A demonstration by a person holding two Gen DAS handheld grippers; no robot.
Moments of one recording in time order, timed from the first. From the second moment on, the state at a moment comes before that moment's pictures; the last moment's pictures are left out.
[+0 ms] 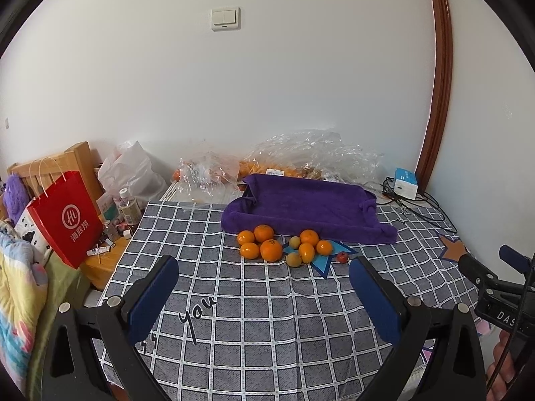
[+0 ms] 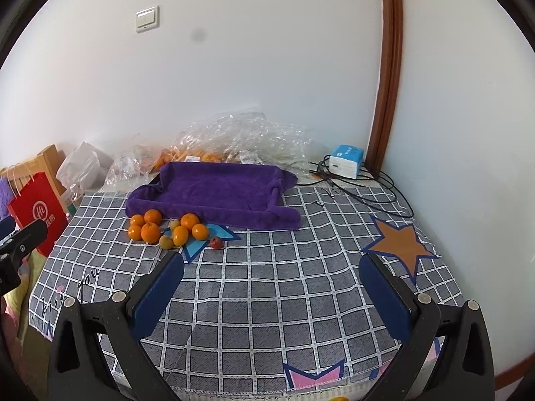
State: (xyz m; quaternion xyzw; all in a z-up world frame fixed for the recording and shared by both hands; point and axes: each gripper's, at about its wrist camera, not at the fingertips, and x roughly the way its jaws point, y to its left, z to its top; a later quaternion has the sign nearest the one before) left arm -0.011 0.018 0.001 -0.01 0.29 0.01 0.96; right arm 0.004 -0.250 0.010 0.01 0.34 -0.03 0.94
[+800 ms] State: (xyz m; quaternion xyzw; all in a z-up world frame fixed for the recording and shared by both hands) left arm -0.020 0.024 0.004 -0.03 0.28 0.00 0.96; right arm -0.004 -0.237 0.020 0.01 0.33 -0.02 0.94
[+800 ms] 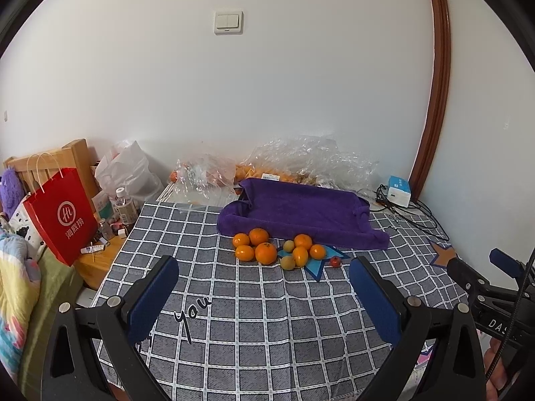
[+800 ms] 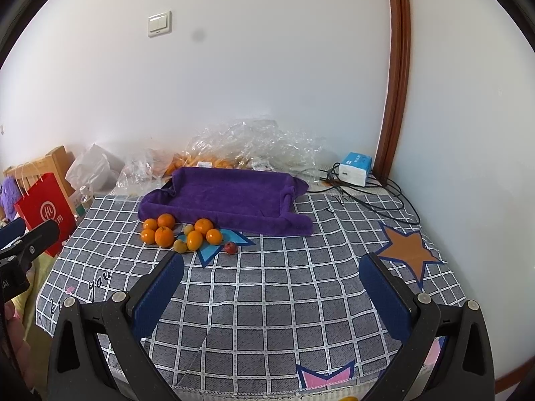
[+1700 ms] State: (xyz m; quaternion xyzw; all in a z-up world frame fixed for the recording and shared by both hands) left arm -0.022 0.020 0.007 -0.03 0.28 -0.01 0.96; right arm -0.004 -0.234 0.019 0.01 0.33 -0.02 0.94
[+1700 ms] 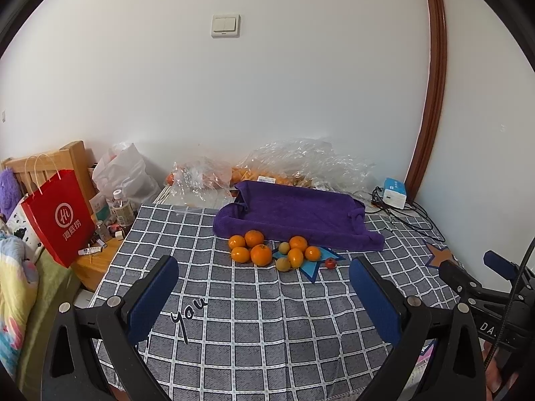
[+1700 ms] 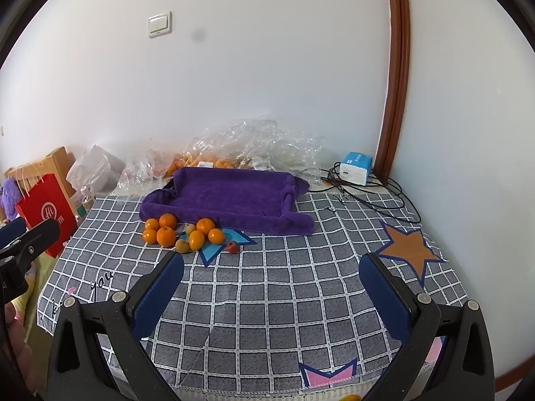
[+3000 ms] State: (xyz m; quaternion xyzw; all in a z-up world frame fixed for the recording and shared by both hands) left arm 0.070 0.060 -0.074 -0.03 0.34 -0.04 0.94; right arm 0.108 -0.251 -0.074 0.04 0.39 0.00 0.92
